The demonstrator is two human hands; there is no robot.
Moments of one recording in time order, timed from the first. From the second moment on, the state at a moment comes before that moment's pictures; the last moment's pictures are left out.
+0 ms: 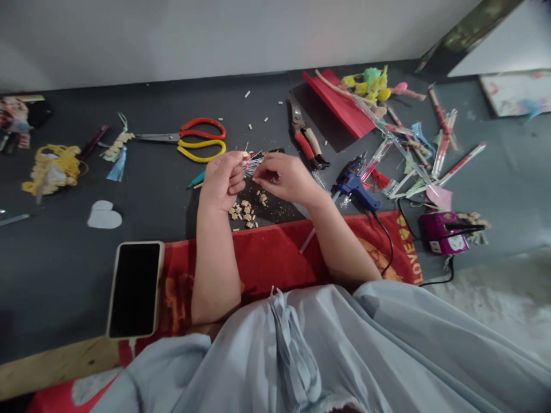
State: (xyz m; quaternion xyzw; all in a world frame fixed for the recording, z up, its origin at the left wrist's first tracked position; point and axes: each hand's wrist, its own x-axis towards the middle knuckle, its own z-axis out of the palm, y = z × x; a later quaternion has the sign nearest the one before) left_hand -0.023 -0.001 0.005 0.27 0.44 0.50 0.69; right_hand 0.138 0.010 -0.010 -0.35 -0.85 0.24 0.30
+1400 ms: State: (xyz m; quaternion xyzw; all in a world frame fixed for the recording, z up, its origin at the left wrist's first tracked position) left_hand -0.020 -0.004 0.001 0.33 0.43 0.46 0.71; right_hand 0.140 0.011 -0.003 -0.37 -0.73 0.30 0.49
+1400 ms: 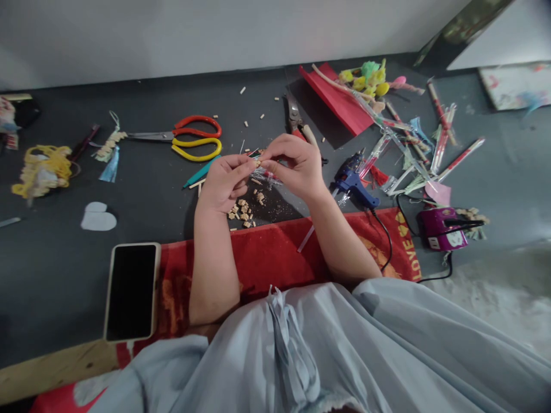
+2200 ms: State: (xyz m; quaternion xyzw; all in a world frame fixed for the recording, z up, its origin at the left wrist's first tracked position) left_hand -0.015 -0.003 0.002 0.31 0.44 0.45 0.71; right_hand 0.144 0.011 -0.005 -0.37 -0.76 0.24 0.47
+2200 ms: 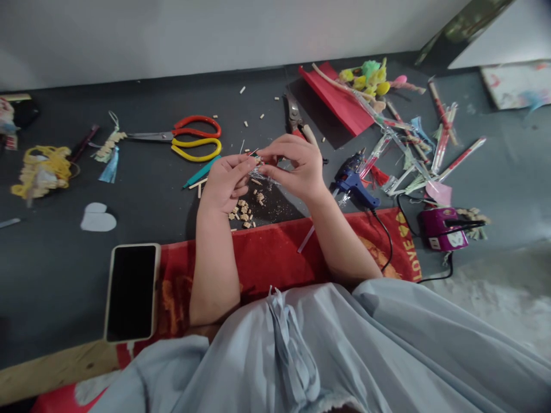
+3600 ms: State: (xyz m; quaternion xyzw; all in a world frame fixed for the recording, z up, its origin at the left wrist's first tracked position) left_hand -0.006 0.001 -0.009 0.35 0.47 0.55 0.60; right_hand 0.138 0.014 -0.011 -0.45 -0.65 0.38 0.48
